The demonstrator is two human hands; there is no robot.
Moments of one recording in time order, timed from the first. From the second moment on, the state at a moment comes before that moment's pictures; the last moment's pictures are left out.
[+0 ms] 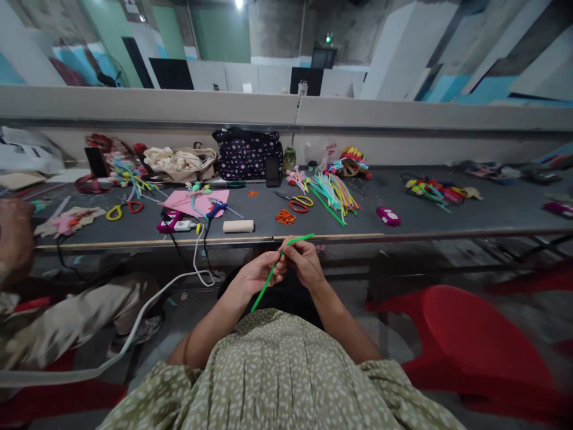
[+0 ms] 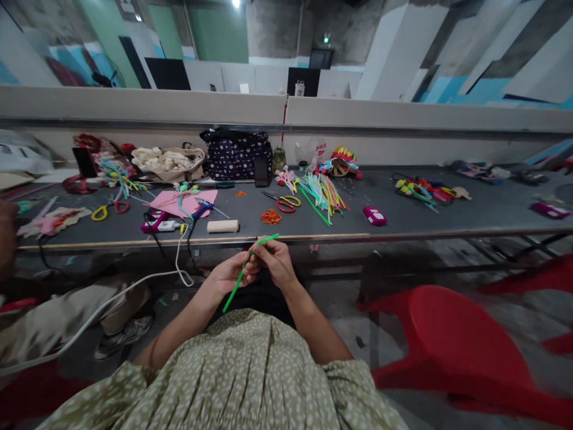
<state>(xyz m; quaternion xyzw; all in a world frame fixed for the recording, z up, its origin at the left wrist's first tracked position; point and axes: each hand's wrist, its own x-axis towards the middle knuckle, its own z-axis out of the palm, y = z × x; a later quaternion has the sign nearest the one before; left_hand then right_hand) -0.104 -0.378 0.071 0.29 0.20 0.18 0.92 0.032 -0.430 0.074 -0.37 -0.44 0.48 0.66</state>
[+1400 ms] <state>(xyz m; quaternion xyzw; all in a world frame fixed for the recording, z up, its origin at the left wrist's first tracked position) -0.112 -0.369 0.069 0.39 0.25 0.30 0.83 0.052 -0.423 0.065 -0.48 -0.40 0.35 0.70</state>
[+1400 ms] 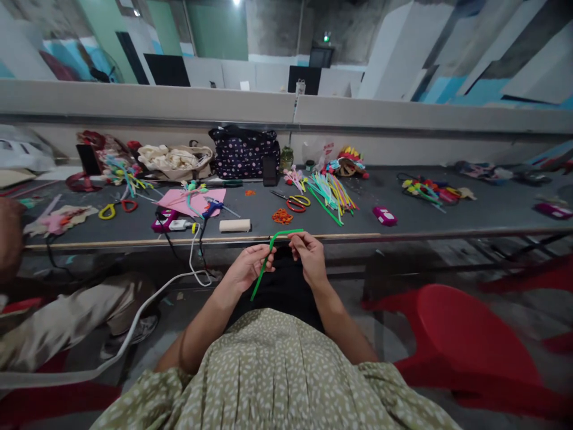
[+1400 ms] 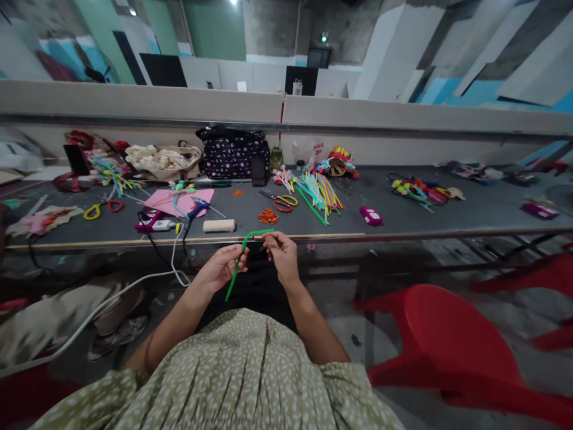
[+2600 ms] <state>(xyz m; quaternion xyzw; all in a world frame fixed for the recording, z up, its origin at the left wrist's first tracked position) -0.099 -0.389 0.050 0.63 0.30 0.36 0.62 0.056 -0.439 0.044 -0.54 -0.60 0.24 0.53</state>
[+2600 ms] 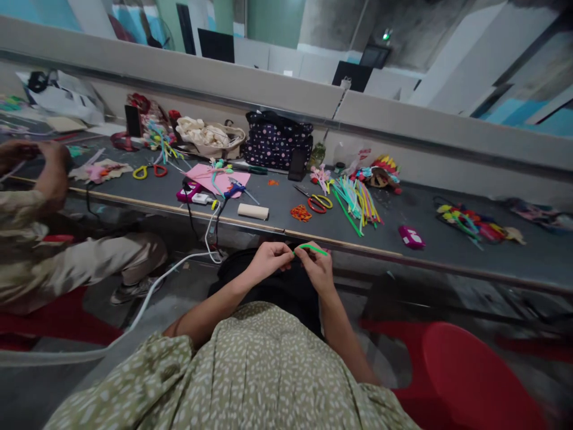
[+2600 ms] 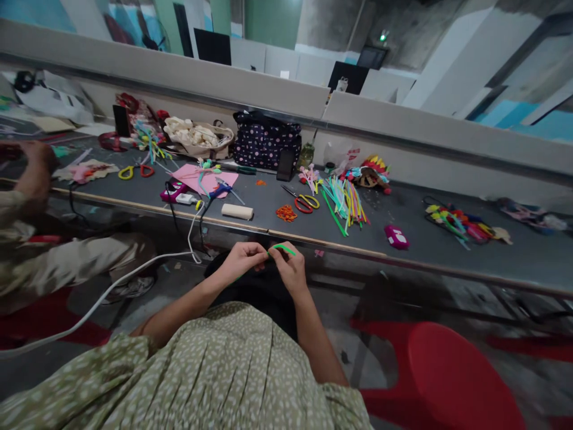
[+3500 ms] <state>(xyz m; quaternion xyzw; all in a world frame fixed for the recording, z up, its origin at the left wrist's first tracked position) -0.107 -0.375 0.048 0.59 0.31 0.33 0.67 0.050 -0.425 0.044 -0.51 -0.54 0.34 0.58</state>
